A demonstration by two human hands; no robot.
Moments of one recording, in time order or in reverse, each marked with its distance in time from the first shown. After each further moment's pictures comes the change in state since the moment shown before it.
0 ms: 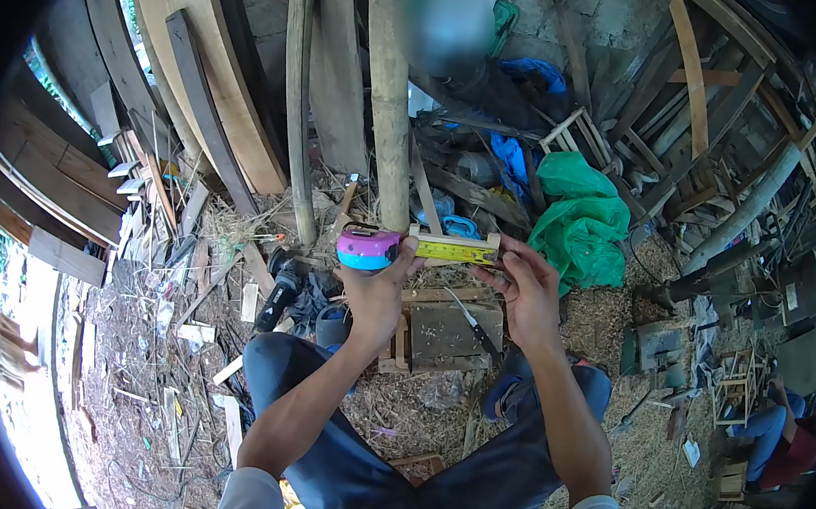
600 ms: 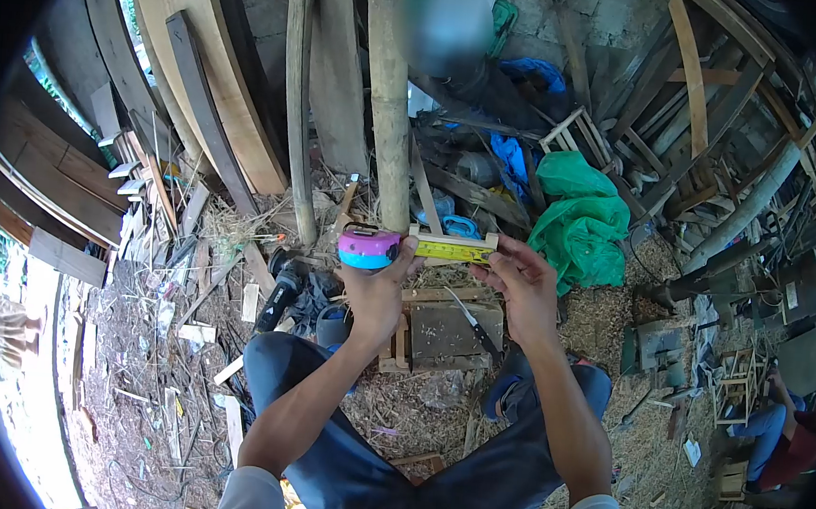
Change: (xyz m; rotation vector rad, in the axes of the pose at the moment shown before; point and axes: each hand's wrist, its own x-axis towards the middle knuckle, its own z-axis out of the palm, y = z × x) left_hand -0.001 0.001 0.001 0.008 0.011 -0.008; right_hand 0.001 0.000 0.003 -0.119 0.017 0.007
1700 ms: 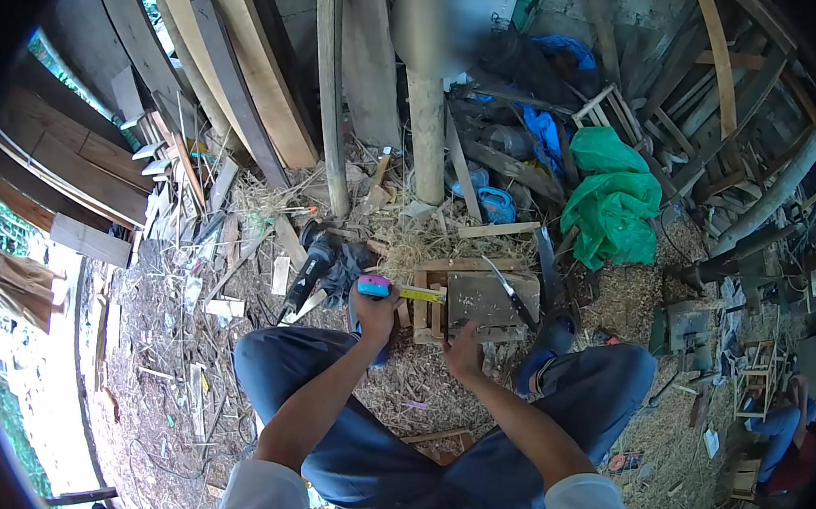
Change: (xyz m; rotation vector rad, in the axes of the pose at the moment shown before) left_hand -0.026 -0.138 -0.194 0.291 0.185 -0.181; right_hand -0.119 0.261 -0.015 -1.232 -0.031 0.446
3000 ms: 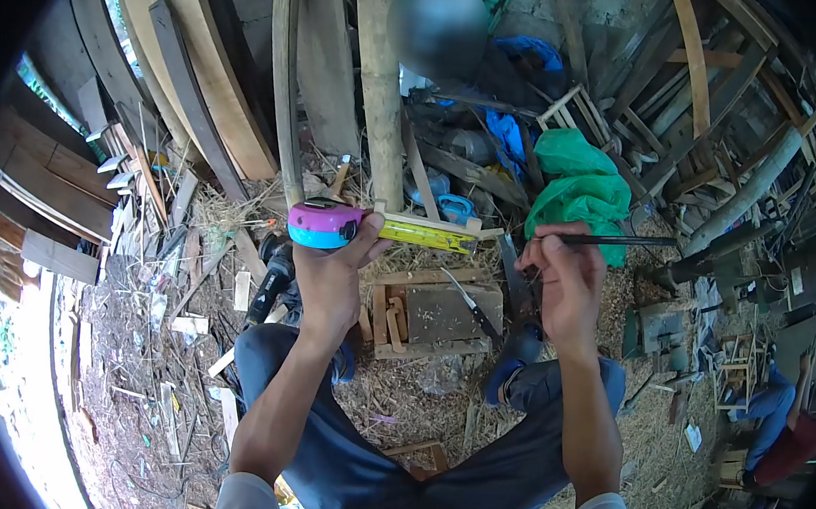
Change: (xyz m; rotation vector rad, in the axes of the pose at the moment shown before) left_hand -0.037 0.217 0.117 -0.170 -0.204 0.179; right_hand -0.012 -0.111 -0.291 1.220 0.171 -0.656
